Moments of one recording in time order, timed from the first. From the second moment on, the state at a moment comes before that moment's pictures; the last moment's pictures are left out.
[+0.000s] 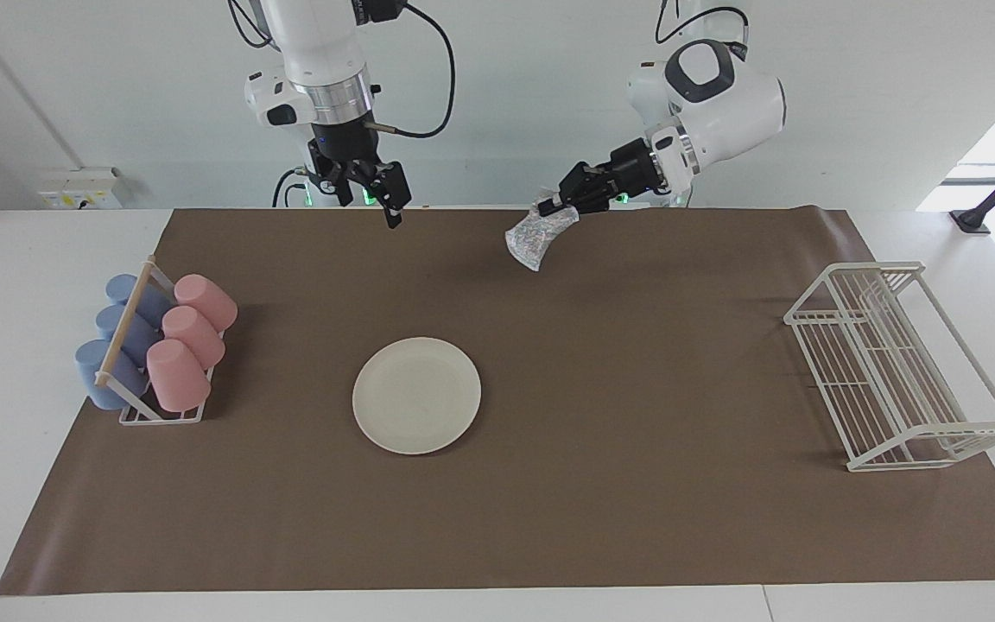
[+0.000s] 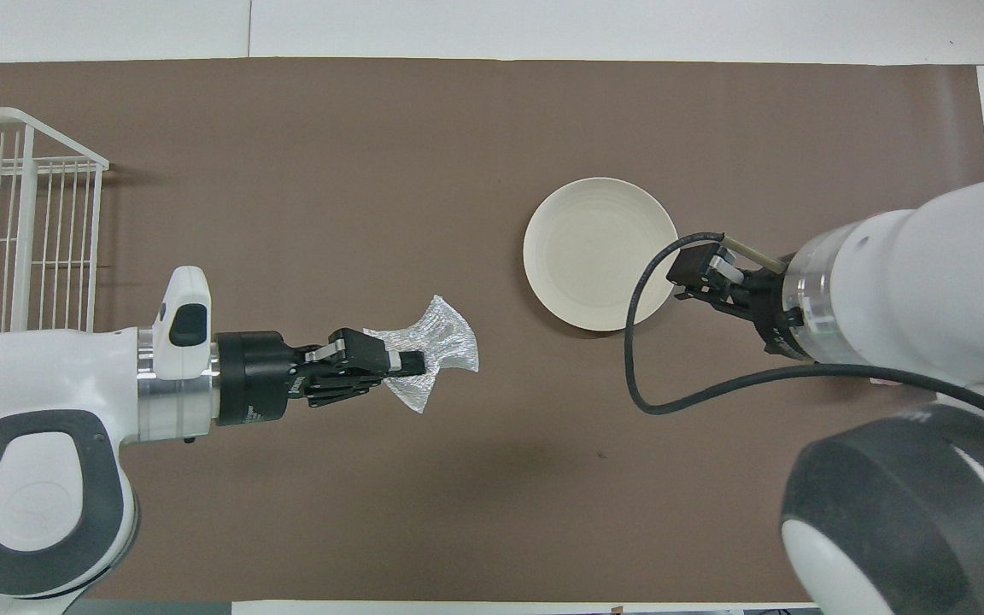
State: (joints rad) left arm -0.29 -0.30 -0.06 -2.28 -1.18 2.06 -0.08; right arm 0.27 -0.13 0.04 -1.75 0.04 1.69 0.79
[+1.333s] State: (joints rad) left arm -0.01 -0.18 -0.07 -1.99 -0.12 1.69 -0.07; right arm 0.08 -0.01 -0.07 -1.61 0.04 1.53 0.01
